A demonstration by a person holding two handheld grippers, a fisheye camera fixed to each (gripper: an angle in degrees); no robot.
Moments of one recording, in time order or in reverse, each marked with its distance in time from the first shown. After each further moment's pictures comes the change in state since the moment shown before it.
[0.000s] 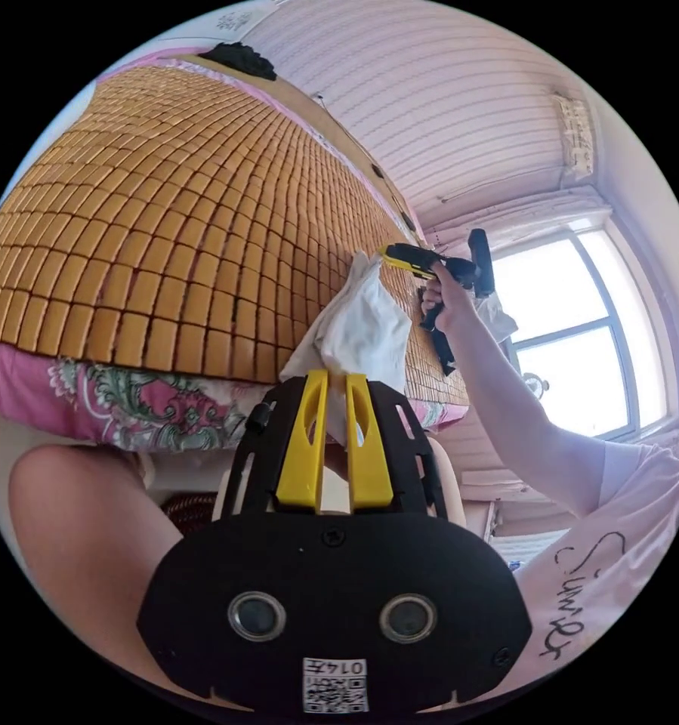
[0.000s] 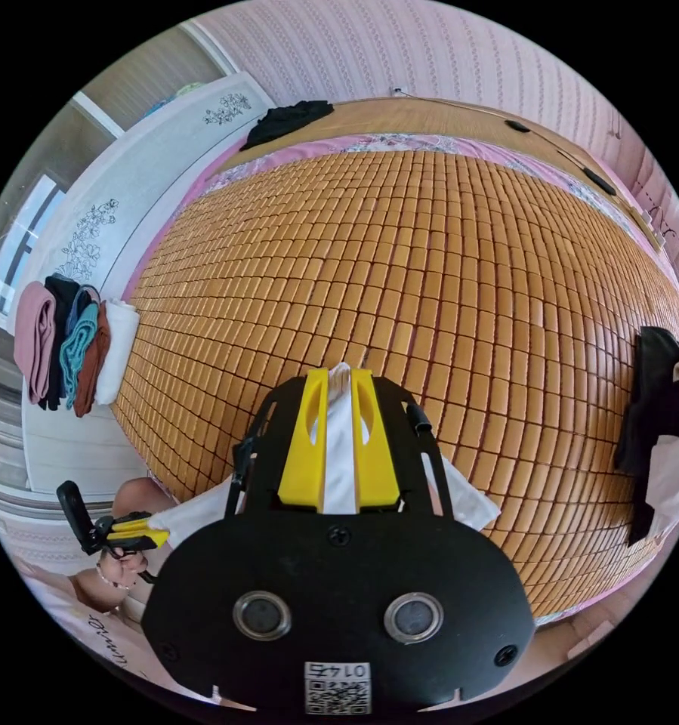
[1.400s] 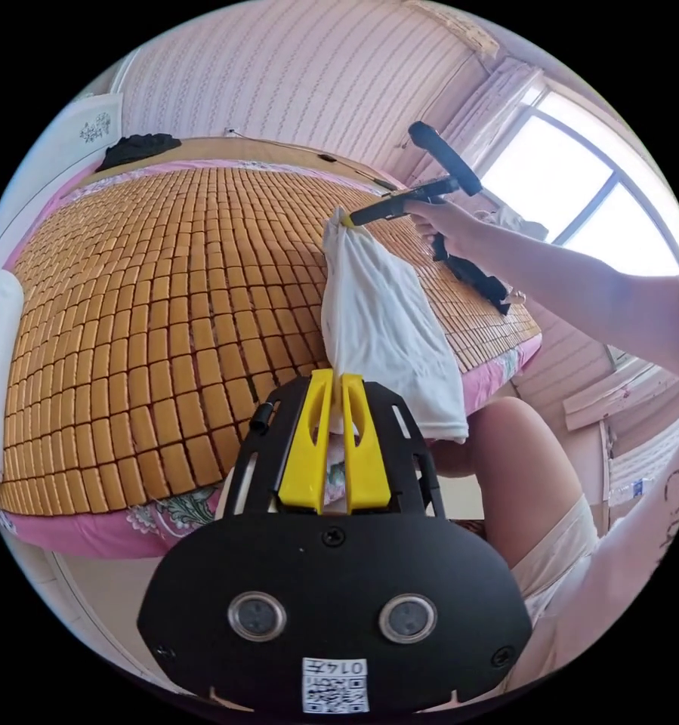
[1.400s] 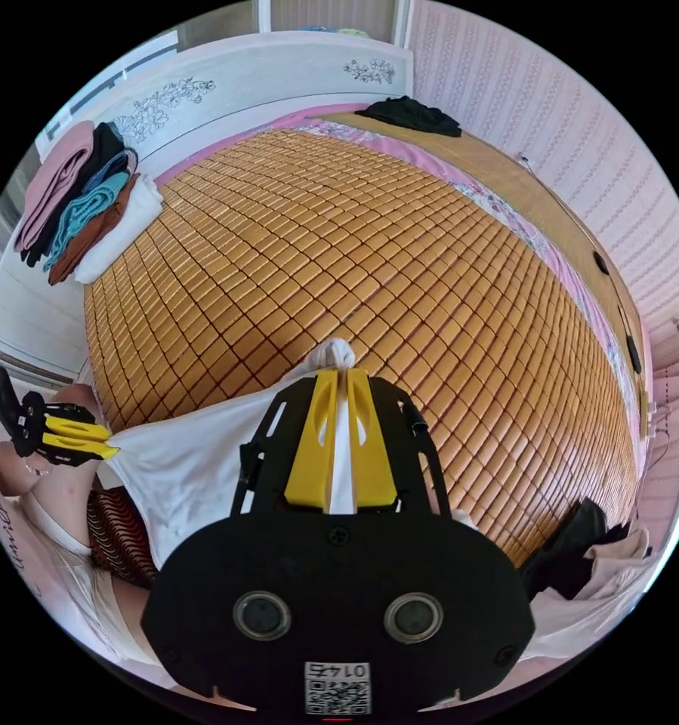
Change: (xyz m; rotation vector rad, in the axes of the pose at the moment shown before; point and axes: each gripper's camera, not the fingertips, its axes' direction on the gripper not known) left arm 0.032 -0.054 -0.039 -0.048 -0.320 0.447; right arm -0.202 -0.164 0.031 -0.152 0.147 -0.537
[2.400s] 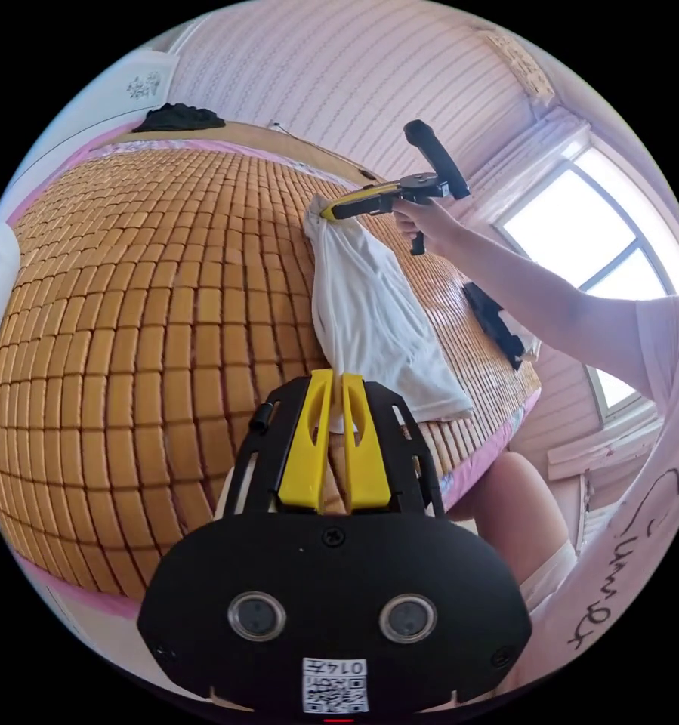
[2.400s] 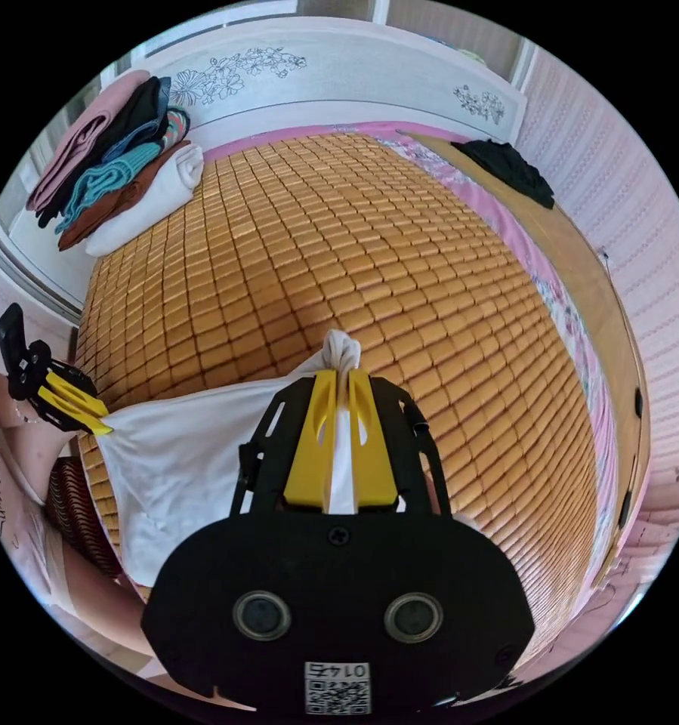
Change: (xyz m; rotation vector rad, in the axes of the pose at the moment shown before) left arm -0.105 -0.062 -0.034 0.078 0.060 -0.191; right arm -0.001 -0.171 0.030 0.135 -0.003 -0.341
